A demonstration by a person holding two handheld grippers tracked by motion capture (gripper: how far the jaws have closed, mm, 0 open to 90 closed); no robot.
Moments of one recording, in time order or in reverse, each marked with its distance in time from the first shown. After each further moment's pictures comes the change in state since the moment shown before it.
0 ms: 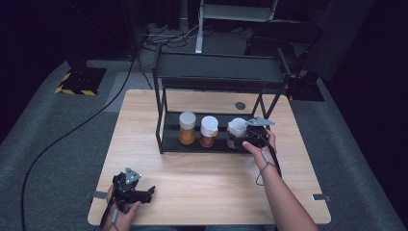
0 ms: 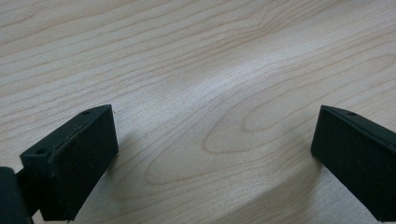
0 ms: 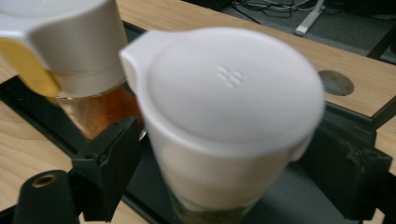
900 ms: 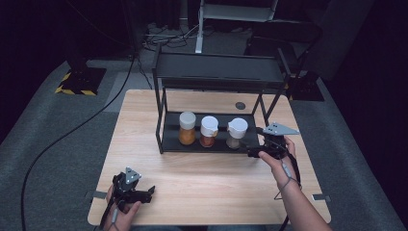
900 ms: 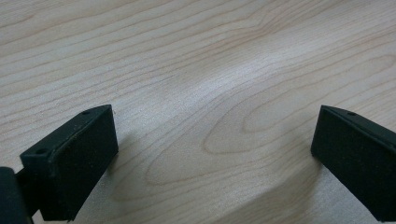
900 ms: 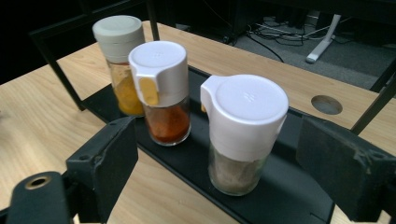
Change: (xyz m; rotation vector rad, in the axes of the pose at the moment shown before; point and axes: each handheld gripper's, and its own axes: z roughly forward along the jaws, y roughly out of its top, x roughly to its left) left arm 0.000 0.000 0.000 0.000 0.000 0.000; right arm 0.017 0.005 -0.088 -0.106 0.066 -0.014
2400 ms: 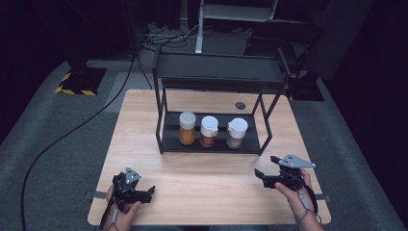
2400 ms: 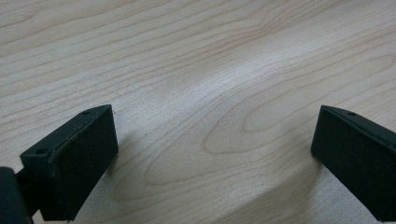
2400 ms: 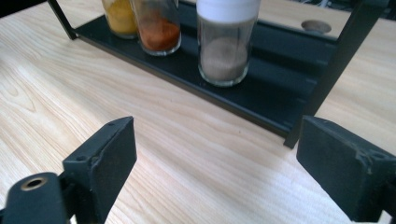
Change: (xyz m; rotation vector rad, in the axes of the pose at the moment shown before) left arm 0.000 0.000 0.000 0.000 0.000 0.000; right arm -0.006 -0.097 -0.041 0.081 -0.026 0.027
